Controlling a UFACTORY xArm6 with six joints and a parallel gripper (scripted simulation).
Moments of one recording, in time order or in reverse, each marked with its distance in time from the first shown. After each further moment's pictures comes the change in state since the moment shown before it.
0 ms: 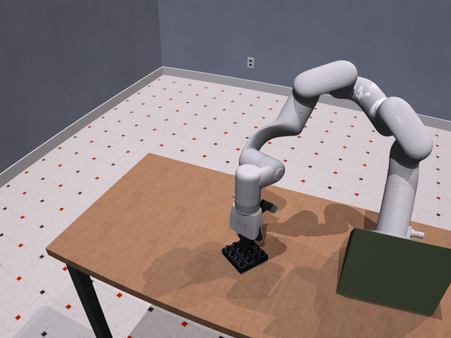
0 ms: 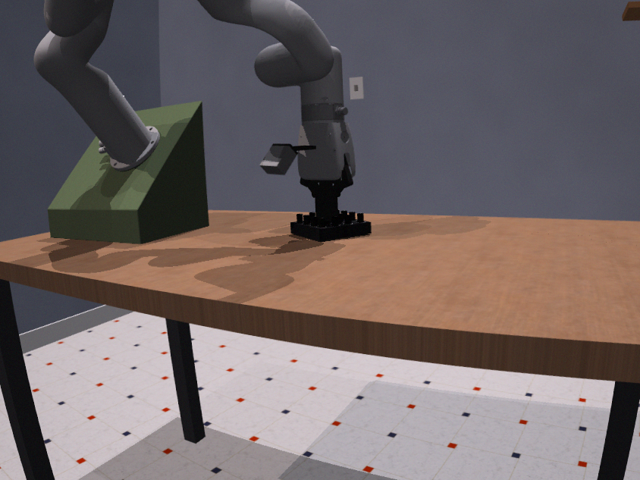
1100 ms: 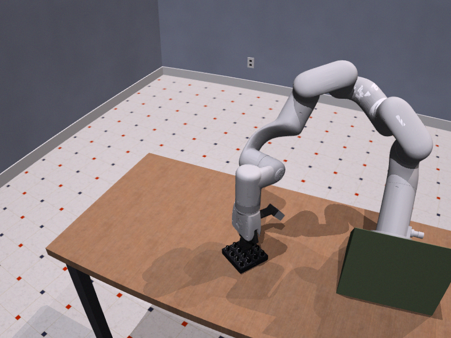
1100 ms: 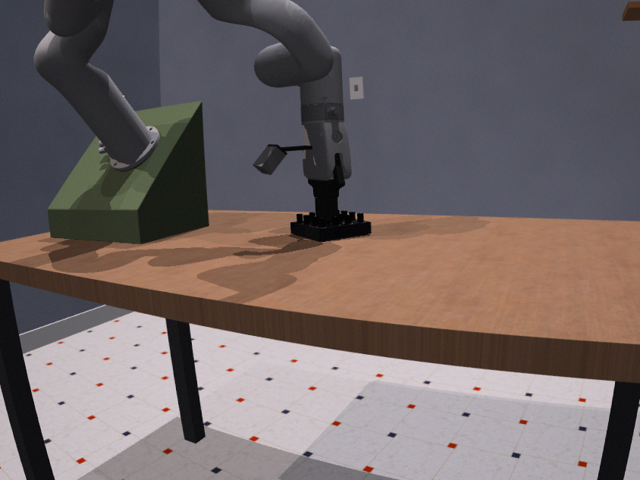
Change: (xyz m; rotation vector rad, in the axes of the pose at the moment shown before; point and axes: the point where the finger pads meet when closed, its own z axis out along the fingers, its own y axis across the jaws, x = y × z) arm 0.000 0.000 0.000 0.004 0.000 0.346
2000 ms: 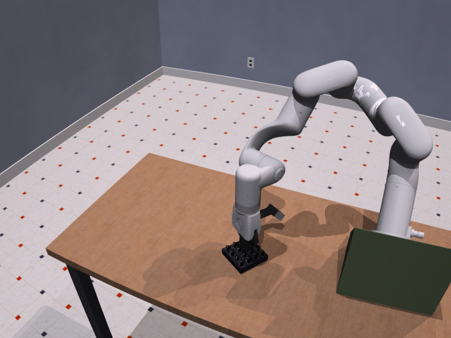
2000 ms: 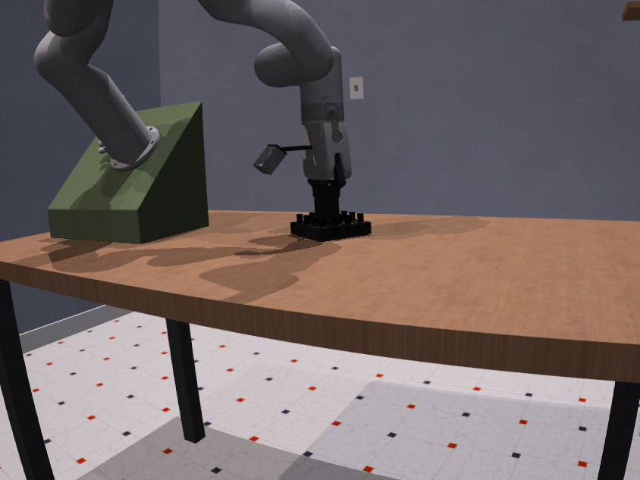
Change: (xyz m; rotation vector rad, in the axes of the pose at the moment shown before) arm 0.000 0.000 0.000 0.001 0.000 0.008
